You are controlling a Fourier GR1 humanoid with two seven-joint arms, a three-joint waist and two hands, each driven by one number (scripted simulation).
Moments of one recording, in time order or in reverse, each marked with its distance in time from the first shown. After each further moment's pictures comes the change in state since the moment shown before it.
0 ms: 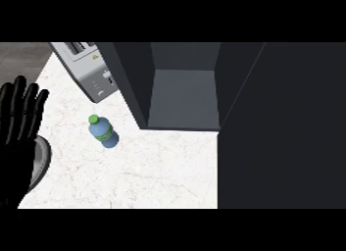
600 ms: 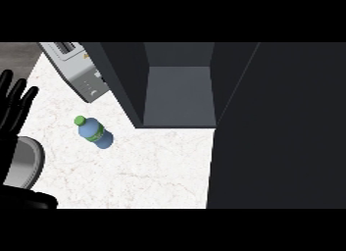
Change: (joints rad) left arm -0.039 0.088 0.154 0.056 0.305 -0.146 0.104; right arm 0.193 0.008 0.150 -0.177 -0.034 0.103 0.036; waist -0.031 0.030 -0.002
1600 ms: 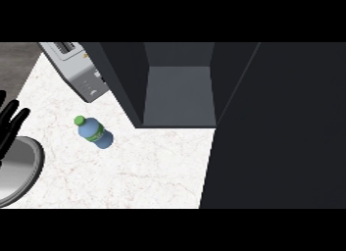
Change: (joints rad) left arm 0.115 0.004 0.037 -0.142 0.047 -0.026 0.195; right arm 0.025 0.061 0.261 -0.194 0.102 -0.093 0.234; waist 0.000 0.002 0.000
